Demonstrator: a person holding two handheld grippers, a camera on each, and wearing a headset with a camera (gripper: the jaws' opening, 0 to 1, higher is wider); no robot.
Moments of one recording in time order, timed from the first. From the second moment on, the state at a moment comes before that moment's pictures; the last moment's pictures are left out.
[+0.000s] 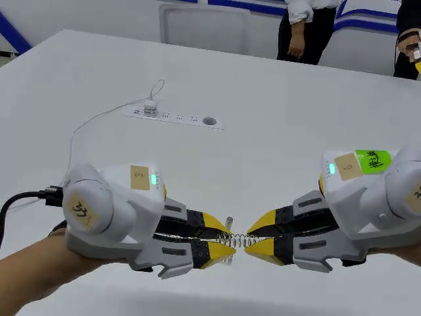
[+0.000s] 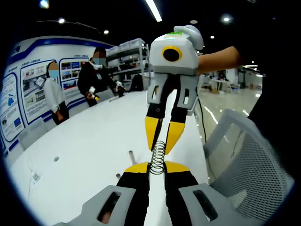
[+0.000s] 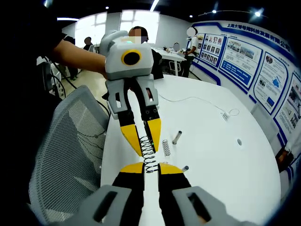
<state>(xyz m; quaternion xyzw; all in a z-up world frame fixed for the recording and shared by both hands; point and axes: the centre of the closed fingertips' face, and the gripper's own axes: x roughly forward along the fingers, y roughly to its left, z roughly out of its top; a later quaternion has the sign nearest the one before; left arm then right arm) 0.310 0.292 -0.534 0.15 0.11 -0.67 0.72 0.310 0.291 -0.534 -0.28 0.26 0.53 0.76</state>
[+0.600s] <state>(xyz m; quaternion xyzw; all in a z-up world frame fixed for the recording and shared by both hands) 0.306 0.294 -0.528 0.13 0.12 -0.68 0.71 0.309 0.292 -0.540 -0.27 0.26 0.55 0.75</state>
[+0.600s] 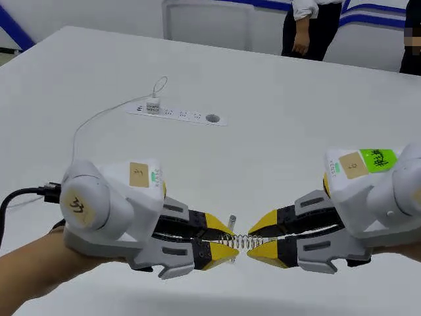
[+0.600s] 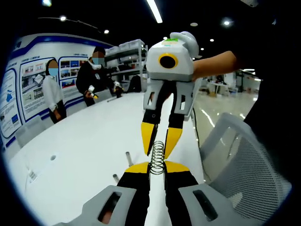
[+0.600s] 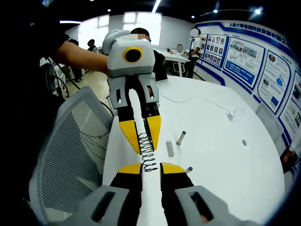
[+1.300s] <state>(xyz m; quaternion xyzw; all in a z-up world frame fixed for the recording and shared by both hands) 0.312 0.298 -0.530 0.15 0.12 -0.67 0.72 0.311 0.302 -0.517 -0.19 0.23 0.57 0.77</state>
